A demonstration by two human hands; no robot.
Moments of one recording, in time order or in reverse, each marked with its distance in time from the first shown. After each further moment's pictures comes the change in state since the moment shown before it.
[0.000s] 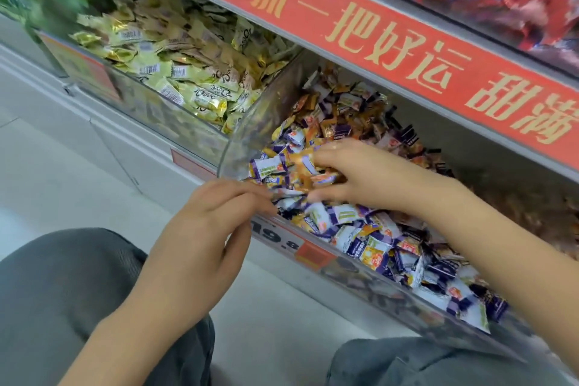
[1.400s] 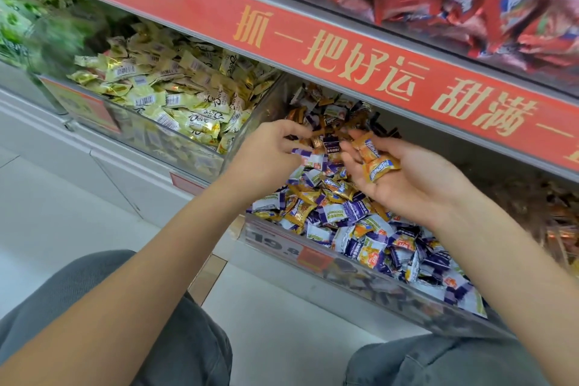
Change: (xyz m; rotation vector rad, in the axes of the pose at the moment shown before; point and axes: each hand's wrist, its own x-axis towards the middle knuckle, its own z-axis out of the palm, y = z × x) left_hand 0.118 0.010 0.024 -0.327 -0.258 -0.407; right_hand -0.043 -0.011 -0.010 2.128 0.555 0.589
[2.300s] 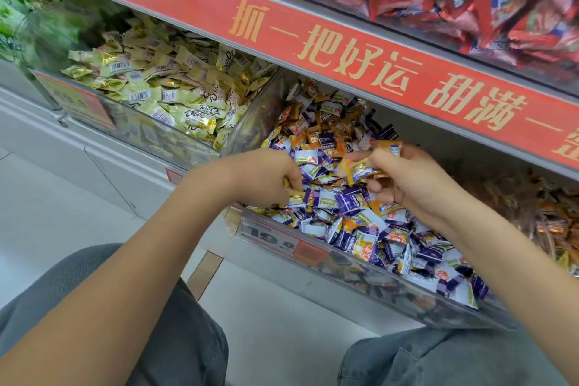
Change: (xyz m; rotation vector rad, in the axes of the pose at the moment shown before) left_hand 0.006 -0.007 -0.009 0.681 -0.563 0.133; right_hand 0.009 0.004 -0.030 -0.696 0.105 -0.177
